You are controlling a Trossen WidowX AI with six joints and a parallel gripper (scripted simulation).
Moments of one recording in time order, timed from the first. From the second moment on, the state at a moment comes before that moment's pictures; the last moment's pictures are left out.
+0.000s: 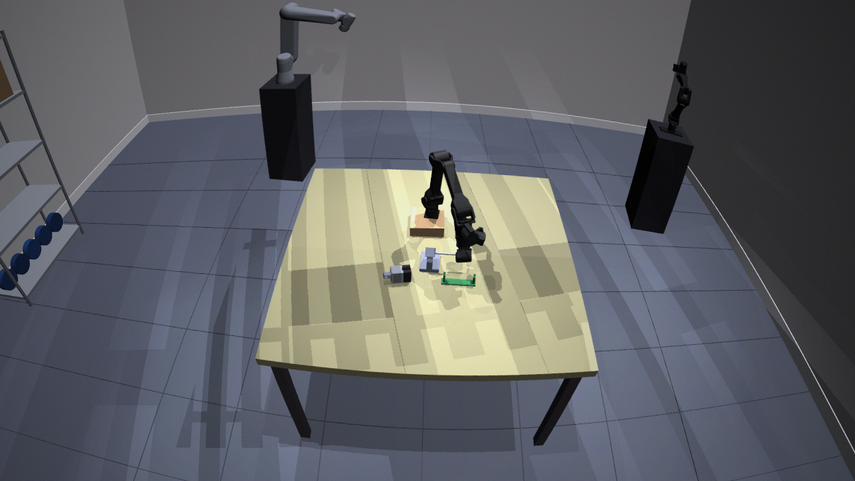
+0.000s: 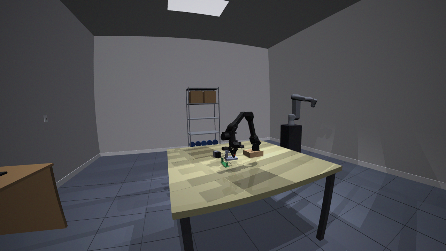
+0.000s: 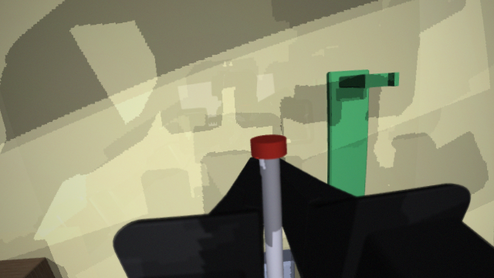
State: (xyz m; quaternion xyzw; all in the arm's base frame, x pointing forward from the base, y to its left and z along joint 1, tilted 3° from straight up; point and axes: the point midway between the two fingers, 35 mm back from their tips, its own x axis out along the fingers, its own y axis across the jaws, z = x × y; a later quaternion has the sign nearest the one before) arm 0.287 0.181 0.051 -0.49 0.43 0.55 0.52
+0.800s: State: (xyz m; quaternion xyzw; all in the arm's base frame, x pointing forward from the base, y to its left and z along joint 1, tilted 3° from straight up) arm 0.285 0.200 0.055 -0.49 0.43 0.55 0.52
